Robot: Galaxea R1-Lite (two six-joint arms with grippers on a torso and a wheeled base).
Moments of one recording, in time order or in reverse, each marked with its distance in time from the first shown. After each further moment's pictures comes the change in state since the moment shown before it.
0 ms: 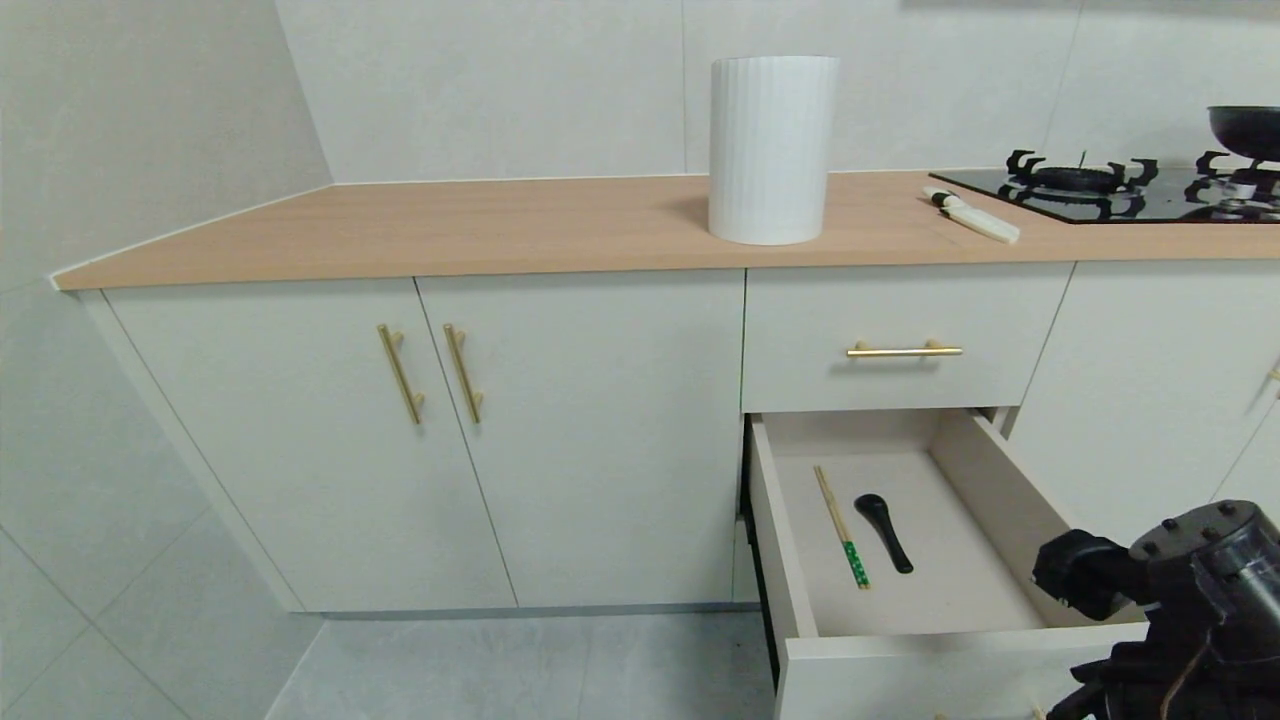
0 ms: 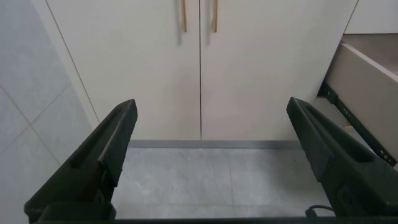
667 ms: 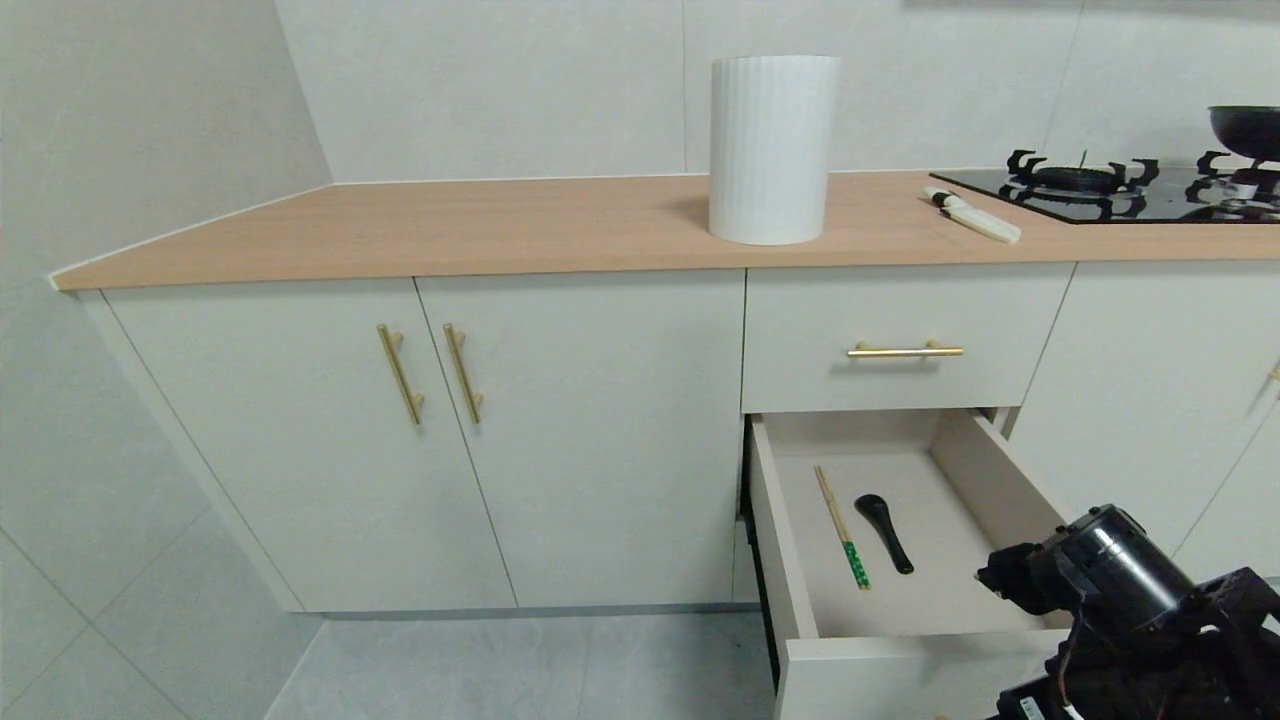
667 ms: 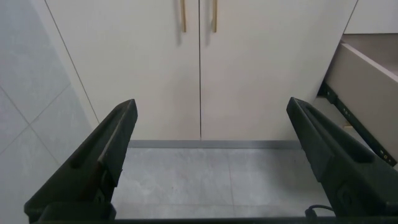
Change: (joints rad) left arm 0.000 0.000 0.000 0.000 0.000 0.000; right arm -0.037 0.226 -0.059 0.005 -0.034 0.110
